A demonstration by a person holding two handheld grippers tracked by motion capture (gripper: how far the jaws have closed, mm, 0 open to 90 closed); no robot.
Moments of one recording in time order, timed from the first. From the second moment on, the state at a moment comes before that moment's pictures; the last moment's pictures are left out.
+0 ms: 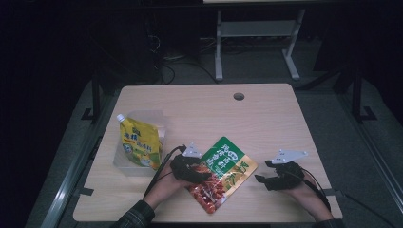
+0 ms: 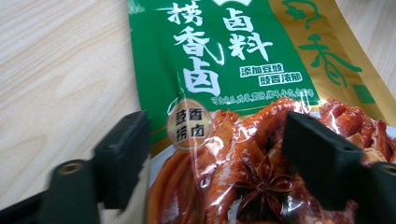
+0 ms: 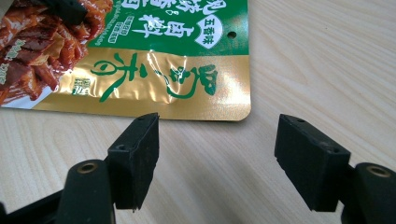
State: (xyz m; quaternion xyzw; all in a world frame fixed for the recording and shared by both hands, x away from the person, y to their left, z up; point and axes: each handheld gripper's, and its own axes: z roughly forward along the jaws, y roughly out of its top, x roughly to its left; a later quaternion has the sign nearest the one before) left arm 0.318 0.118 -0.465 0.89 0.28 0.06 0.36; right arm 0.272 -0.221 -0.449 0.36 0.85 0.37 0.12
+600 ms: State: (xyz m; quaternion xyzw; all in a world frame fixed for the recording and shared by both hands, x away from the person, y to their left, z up) left arm 0.315 0.108 -0.457 0.91 0.27 0.05 0.32; right arm 0.272 -0.222 -0.444 0.36 0.84 0.38 0.13
